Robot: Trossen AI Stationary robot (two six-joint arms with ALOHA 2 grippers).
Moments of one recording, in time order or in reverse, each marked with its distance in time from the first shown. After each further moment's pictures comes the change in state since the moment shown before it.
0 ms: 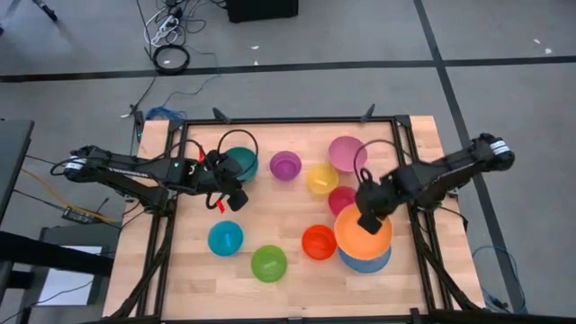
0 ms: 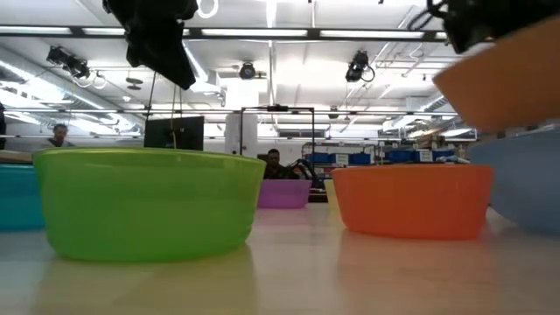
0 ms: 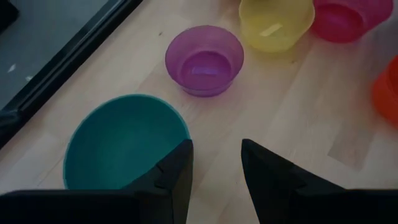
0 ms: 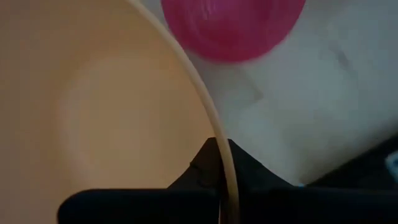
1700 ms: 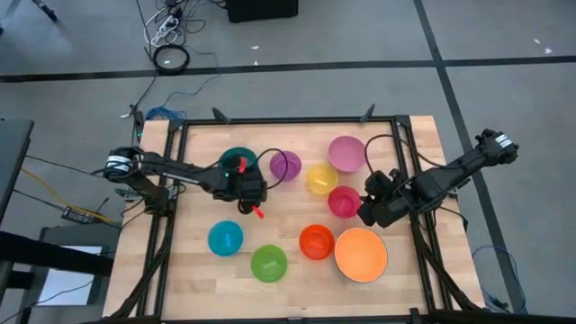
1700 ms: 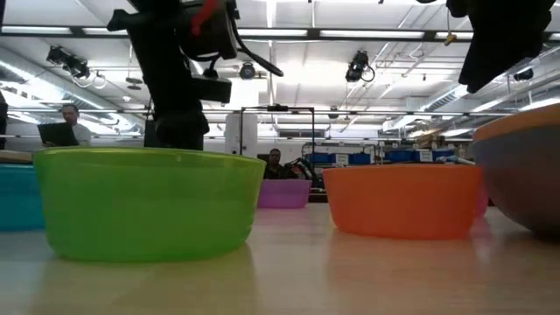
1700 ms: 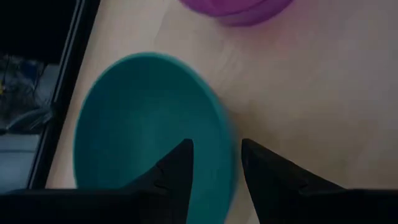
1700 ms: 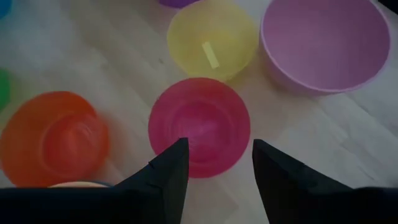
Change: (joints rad) left arm 0.084 0.426 0.000 0.014 -0.113 0.179; right arm 0.155 -0.117 -0.058 0.098 0.579 0.125
